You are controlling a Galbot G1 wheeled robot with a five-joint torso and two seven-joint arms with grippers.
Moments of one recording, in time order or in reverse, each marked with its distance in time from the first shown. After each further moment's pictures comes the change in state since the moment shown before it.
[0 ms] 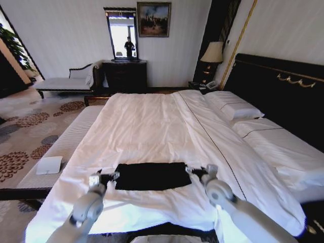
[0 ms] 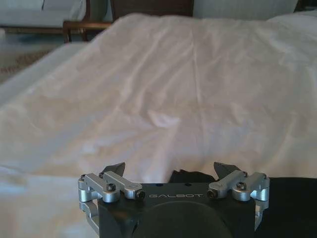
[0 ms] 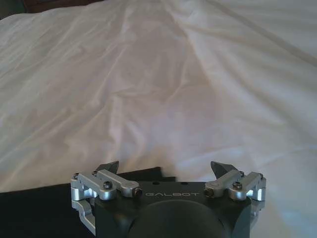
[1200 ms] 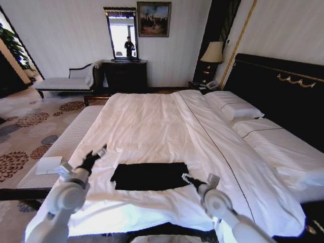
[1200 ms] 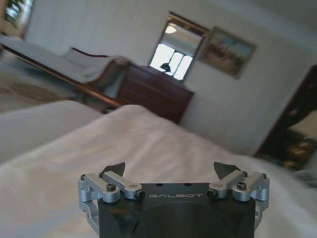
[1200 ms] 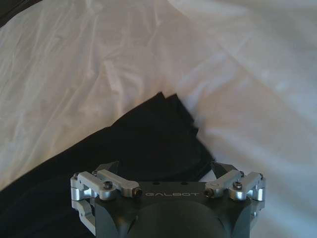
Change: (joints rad) left arm 0.120 0.013 -0.396 -0.226 -0.388 -0.220 0.130; right arm -0.316 0.084 0.109 0.236 0.202 0.170 0.172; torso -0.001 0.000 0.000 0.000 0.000
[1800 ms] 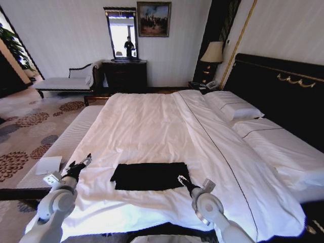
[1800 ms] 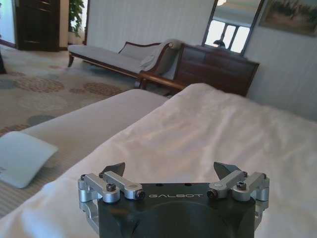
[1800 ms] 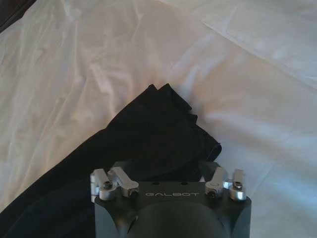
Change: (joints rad) left arm 0.048 0.010 -0.036 0.235 0.170 -0.055 0.011; right arm -0.001 0.110 0.009 -0.066 -0.013 0.060 -0.005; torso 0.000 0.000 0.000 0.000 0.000
